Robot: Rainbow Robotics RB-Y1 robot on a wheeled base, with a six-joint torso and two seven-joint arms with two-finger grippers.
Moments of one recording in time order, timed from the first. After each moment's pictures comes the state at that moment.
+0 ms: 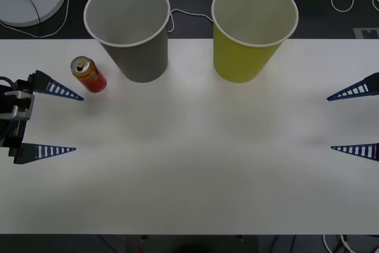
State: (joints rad) right arm -0.09 -0.91 -0.33 -1.66 1.48 -1.55 0.01; left arm -0.16 0.86 0.25 -1.77 -1.54 -1.57 -0.04
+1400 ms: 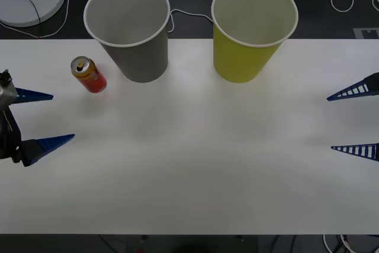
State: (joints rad) right arm -0.09 -0.91 -0.33 -1.66 1.48 -1.55 0.01; left arm 0.30 1.09 0.27 -2.09 -1.50 -0.88 0.62
